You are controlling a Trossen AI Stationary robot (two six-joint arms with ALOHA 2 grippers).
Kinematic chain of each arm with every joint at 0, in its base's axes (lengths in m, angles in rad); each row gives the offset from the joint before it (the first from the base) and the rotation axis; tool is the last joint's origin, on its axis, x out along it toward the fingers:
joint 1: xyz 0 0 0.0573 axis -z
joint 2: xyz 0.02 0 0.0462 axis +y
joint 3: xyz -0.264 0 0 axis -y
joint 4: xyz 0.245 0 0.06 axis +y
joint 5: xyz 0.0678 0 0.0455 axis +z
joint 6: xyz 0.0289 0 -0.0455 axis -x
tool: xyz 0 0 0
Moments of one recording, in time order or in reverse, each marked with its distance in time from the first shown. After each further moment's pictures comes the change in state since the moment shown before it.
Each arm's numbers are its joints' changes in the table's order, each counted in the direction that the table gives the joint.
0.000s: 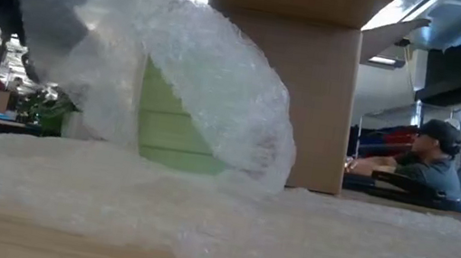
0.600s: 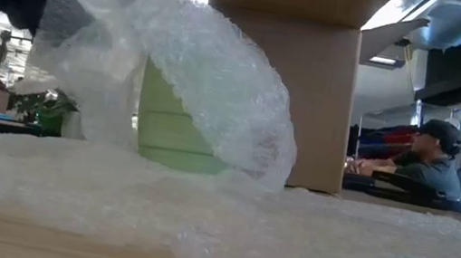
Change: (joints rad) left arm 0.000 -0.073 0.000 -0.004 0.098 -0.166; right arm -0.021 0.000 0.000 0.131 -0.207 -0.320
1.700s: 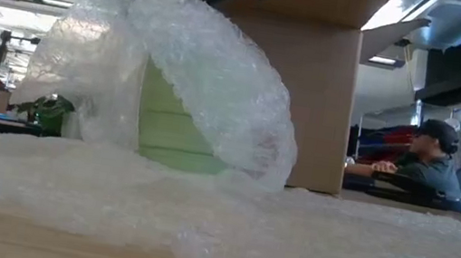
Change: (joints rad) left arm 0.410 -0.017 0.128 0.728 0.053 0.587; right arm -0.005 -0.001 0.000 0.065 -0.157 -0.133
